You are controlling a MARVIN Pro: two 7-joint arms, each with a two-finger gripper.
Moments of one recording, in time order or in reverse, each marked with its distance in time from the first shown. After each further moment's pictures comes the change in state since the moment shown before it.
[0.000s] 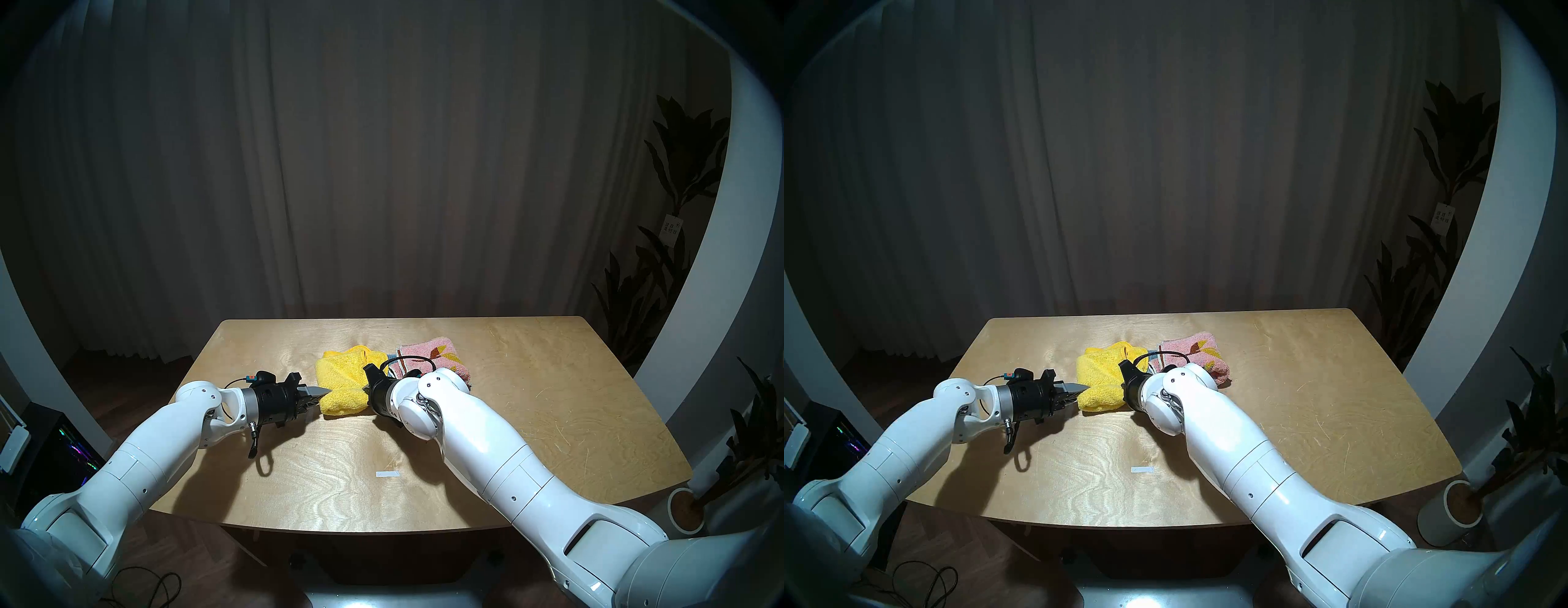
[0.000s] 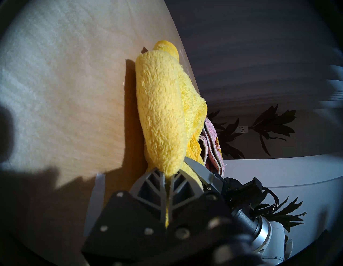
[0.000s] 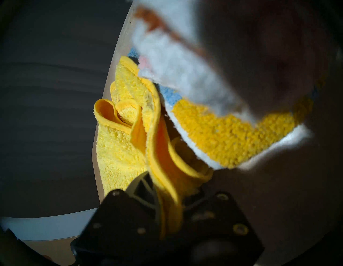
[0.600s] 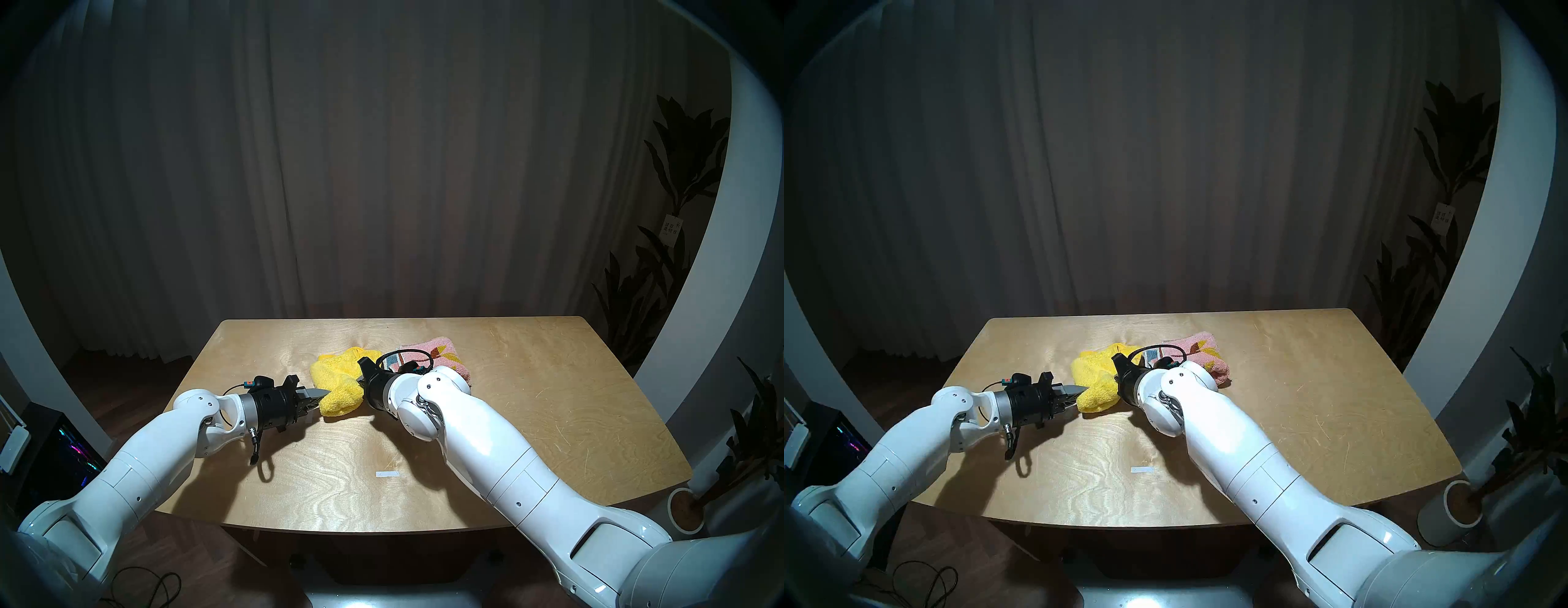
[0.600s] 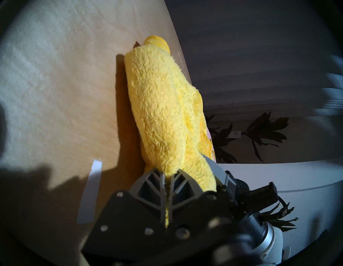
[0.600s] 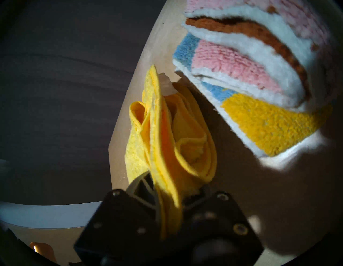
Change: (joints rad) left arm 0.081 0.041 0.001 -0.092 -0.102 -0.067 0.004; right arm -0.017 0.027 -0.011 -0.098 -0.039 0.005 0.061
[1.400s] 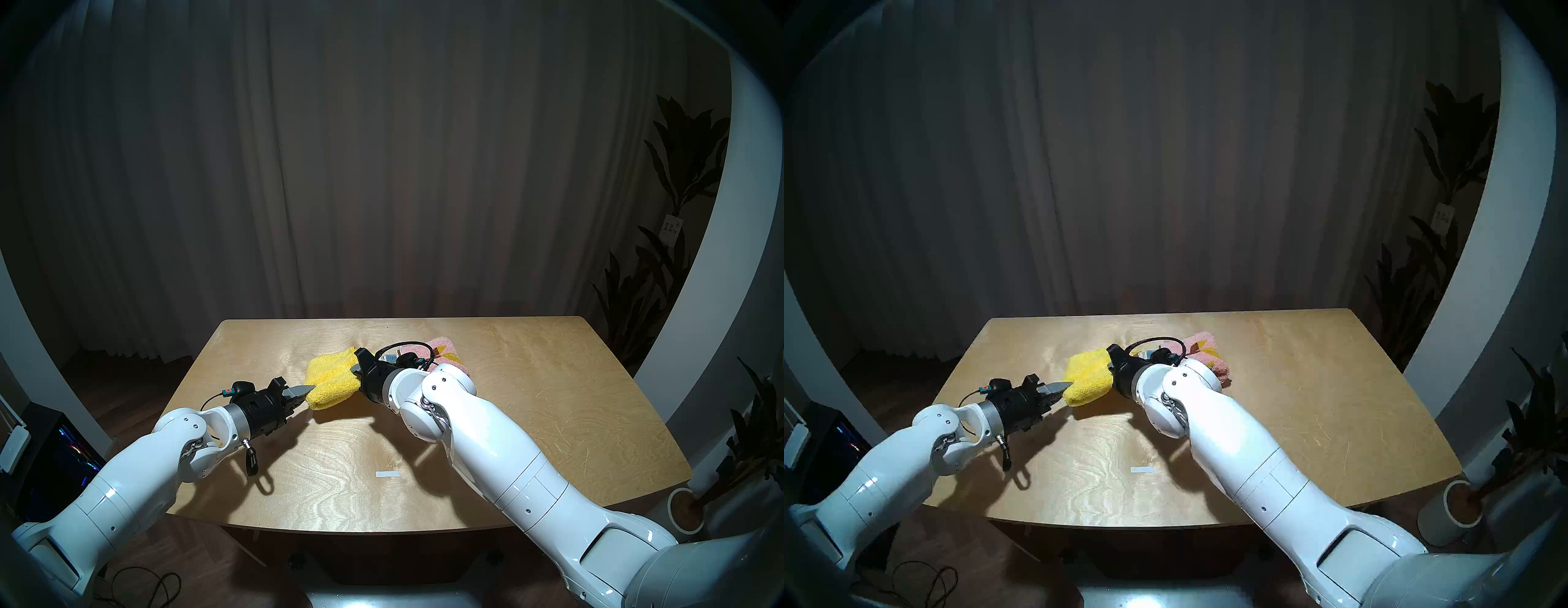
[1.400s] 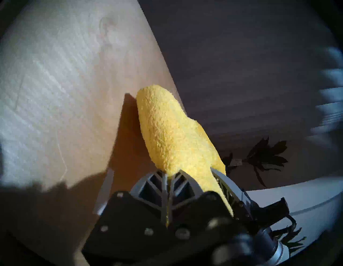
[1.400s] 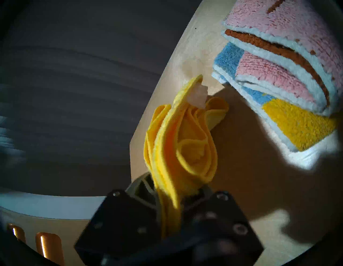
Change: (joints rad) left arm 0.204 0.080 -0.111 -0.237 -0.028 -0.333 0.071; right arm -0.025 0.030 -0.004 -0.088 -0.009 0.000 0.050
